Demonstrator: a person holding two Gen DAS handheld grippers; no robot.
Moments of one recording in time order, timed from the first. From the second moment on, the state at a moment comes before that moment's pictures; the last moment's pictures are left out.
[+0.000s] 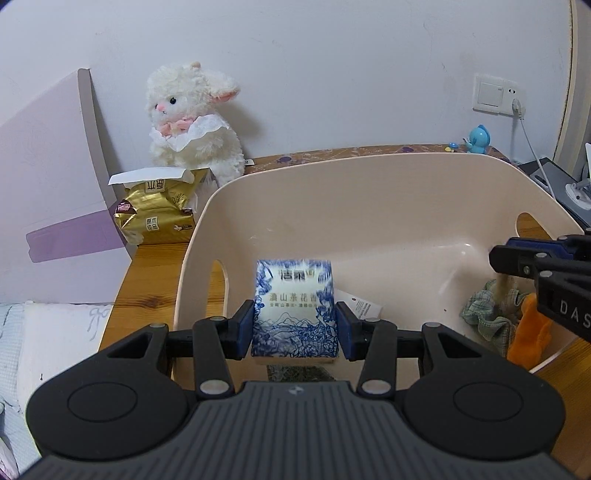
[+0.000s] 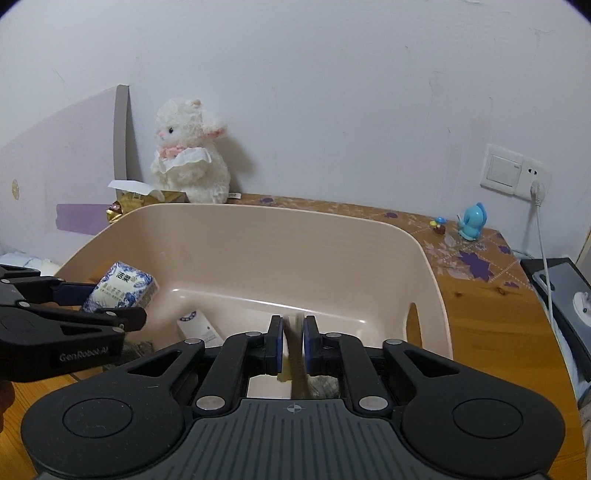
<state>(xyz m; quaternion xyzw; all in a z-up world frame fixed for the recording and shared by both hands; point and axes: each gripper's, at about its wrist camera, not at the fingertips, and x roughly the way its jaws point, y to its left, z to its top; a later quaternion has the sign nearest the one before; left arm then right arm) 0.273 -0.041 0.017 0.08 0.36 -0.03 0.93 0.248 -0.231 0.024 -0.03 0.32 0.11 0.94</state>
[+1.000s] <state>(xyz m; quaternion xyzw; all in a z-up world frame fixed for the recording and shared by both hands) 0.161 -0.020 0.062 0.07 0.31 -0.02 0.95 0.136 -0.240 0.066 -0.03 0.27 0.12 0.96</state>
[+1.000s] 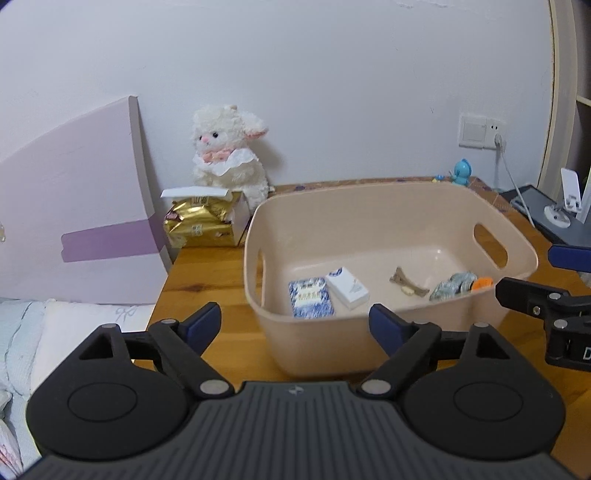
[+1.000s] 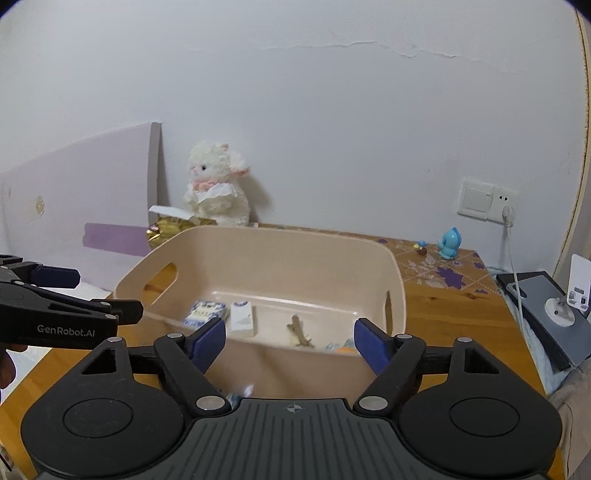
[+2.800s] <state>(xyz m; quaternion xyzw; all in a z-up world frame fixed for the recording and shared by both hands) 0.190 -0.049 -0.034 0.03 0.42 -0.05 0.90 0.160 -0.278 -0.056 0.01 0.39 0.06 0.92</state>
